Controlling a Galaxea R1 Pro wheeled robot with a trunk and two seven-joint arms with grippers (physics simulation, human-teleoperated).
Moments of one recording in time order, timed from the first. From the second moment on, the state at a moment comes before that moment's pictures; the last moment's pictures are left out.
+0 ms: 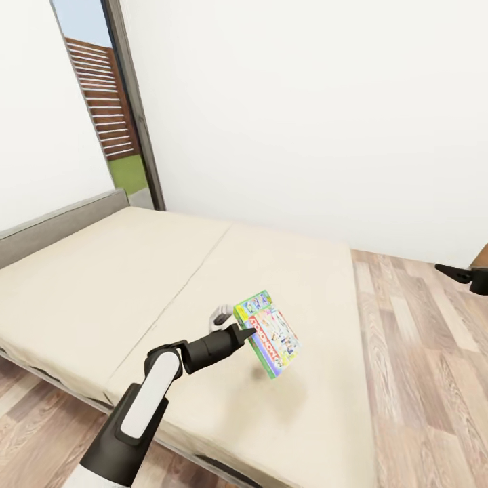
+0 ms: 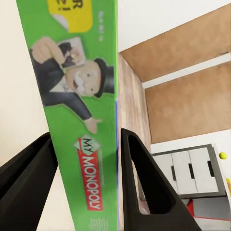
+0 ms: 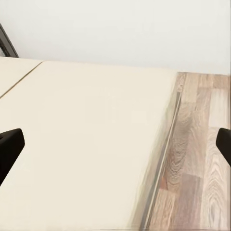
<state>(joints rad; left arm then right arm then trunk) -0.46 -0.07 -0.29 -1.43 1.07 0.76 0.02 -0.57 -0.58 -0.53 -1.62 -0.28 0.98 0.64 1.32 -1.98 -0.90</state>
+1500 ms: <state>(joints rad) -0.53 -0.07 -0.28 -1.35 1.19 0.80 0.13 -0.58 -0.58 -0.53 -1.61 -0.28 1.04 0.63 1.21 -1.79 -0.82</state>
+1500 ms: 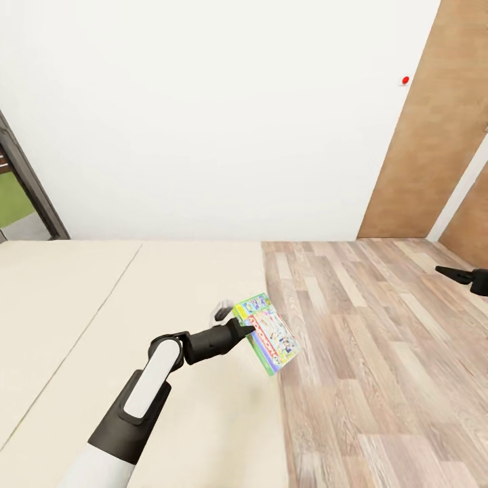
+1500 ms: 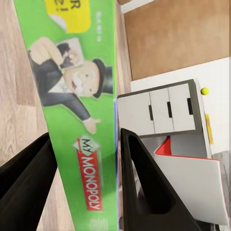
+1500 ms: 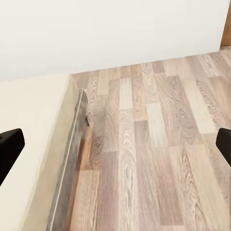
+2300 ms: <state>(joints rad) -0.52 -0.06 -0.28 -1.35 1.20 0.80 0.12 -0.58 -0.58 -0.53 -1.61 -0.28 1.04 0.63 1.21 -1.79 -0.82</state>
